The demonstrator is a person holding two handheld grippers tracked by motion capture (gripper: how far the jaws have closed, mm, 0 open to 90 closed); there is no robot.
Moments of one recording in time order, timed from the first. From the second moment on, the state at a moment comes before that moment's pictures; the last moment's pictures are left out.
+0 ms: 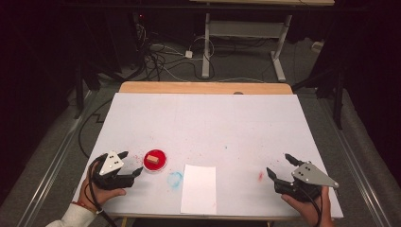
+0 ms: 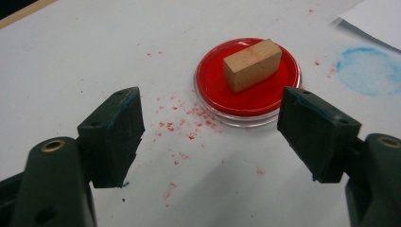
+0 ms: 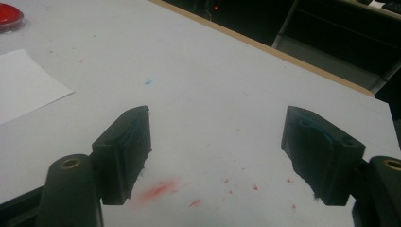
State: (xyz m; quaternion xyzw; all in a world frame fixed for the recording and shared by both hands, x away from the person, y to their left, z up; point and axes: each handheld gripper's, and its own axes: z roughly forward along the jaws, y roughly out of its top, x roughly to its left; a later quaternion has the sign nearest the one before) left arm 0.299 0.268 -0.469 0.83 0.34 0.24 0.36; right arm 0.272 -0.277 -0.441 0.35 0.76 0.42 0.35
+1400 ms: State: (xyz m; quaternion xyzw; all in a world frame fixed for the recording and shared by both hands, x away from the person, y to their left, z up) left arm 0.394 0.179 -0.425 0.99 0.11 0.07 0.07; right arm 0.275 -0.262 -0.453 0.31 0.83 0.38 0.28
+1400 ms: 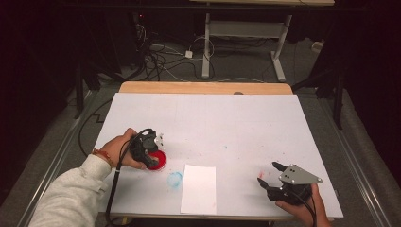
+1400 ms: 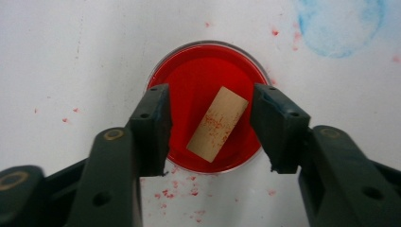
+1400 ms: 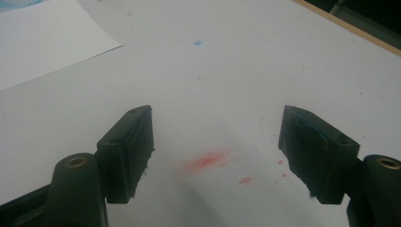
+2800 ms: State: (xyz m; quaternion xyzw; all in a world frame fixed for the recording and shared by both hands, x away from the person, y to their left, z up) left arm 0.393 0.189 -0.433 0.98 0.15 0.07 0.11; right arm 0.281 -0.262 -0.449 0.31 0.82 0.39 0.28
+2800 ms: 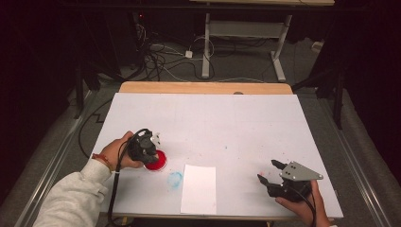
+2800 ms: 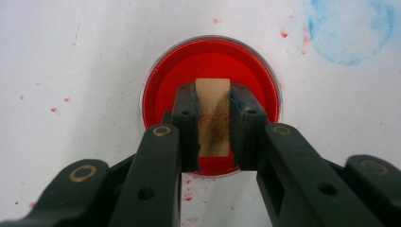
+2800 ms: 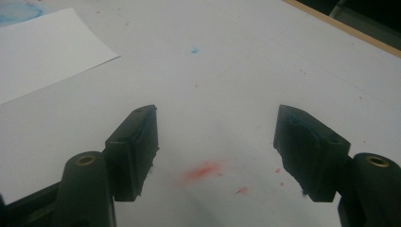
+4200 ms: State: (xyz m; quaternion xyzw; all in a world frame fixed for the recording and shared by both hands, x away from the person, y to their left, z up) left arm 0.369 0.203 -0.418 0.95 0.23 0.09 0.21; right arm 0.273 -0.262 -0.444 0.30 0.81 0.40 0.30
